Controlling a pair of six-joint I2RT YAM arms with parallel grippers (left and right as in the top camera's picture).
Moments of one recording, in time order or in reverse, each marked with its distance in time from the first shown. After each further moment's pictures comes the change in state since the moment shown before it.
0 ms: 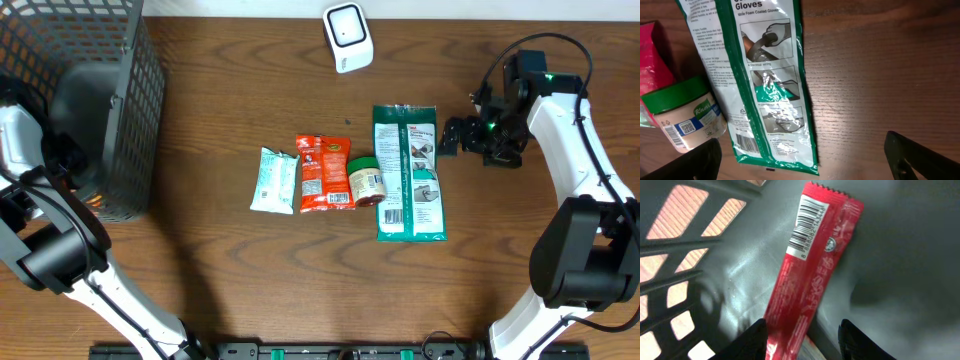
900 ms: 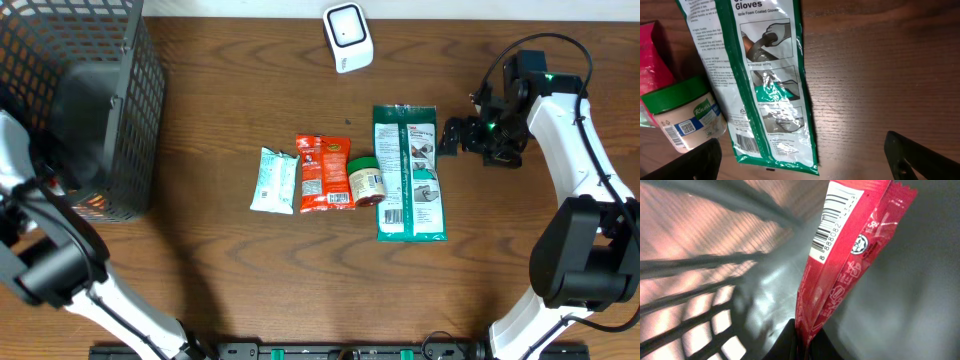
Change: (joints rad) left arm 0.037 -0.091 -0.017 0.056 0.008 -0.024; right arm 0.000 0.000 0.000 0.000 0.000 0.000
